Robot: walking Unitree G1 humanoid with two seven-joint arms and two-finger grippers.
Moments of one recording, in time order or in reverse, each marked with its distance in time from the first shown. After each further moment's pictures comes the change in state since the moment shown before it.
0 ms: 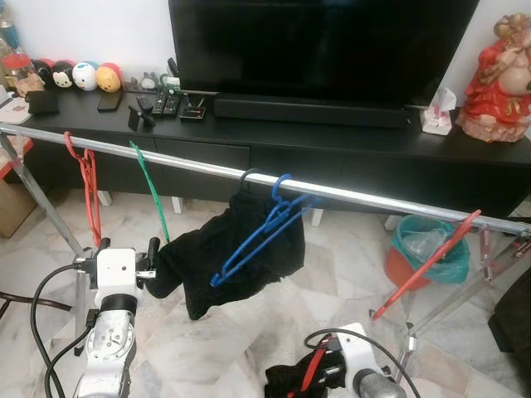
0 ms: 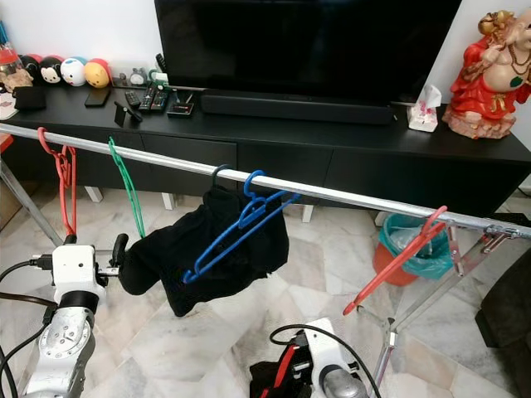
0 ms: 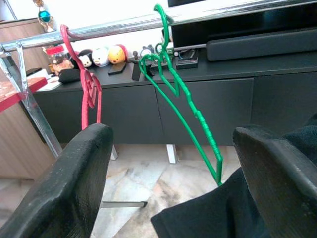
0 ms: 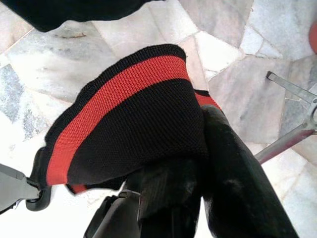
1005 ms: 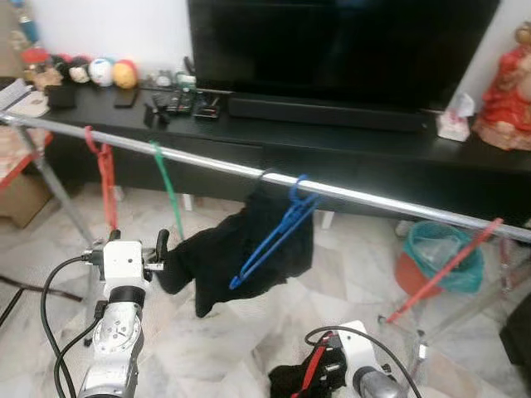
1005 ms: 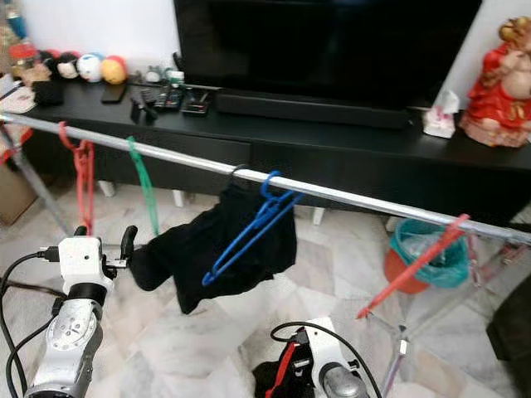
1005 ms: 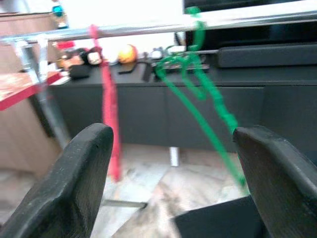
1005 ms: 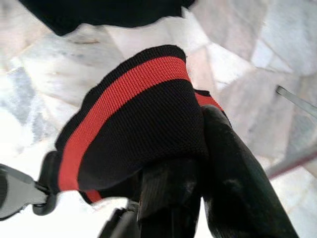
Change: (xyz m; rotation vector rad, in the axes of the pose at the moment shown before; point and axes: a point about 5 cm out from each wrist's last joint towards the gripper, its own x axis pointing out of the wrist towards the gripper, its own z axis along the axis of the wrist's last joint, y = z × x) left arm 0.007 -0.007 0.008 -0.051 -0.021 -0.022; right arm 0.001 0.002 0.006 0.018 -0.021 0.001
